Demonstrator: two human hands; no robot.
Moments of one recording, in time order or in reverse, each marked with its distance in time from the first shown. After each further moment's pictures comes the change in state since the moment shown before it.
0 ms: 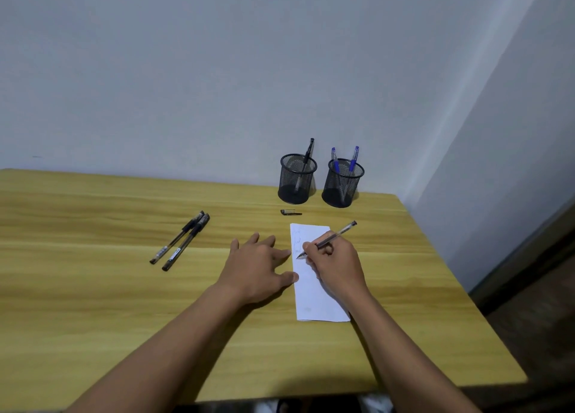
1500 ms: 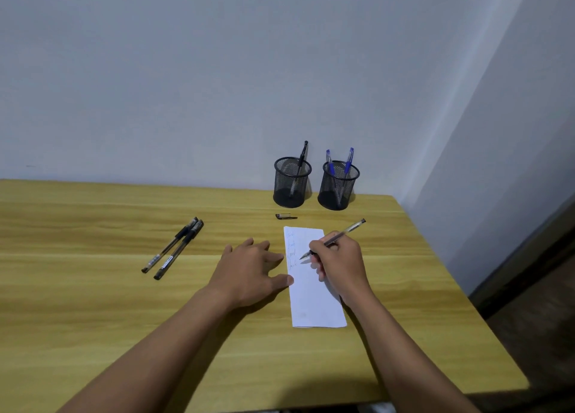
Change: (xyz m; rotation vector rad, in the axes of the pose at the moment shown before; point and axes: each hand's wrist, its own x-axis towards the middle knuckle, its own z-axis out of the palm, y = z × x) left_hand -0.003 0.005 -0.011 -0.017 0.002 -0.016; right_hand 0.007 -0.009 -0.013 0.277 0.020 0.113
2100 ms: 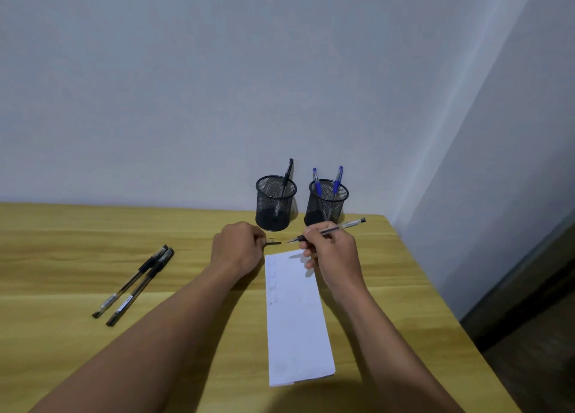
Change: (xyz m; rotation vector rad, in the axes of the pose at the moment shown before) left_hand 0.128 -0.004 0.000 -0.102 0.340 -0.172; right_hand 0.056 -0.033 -0.006 0.150 0.006 -0.115
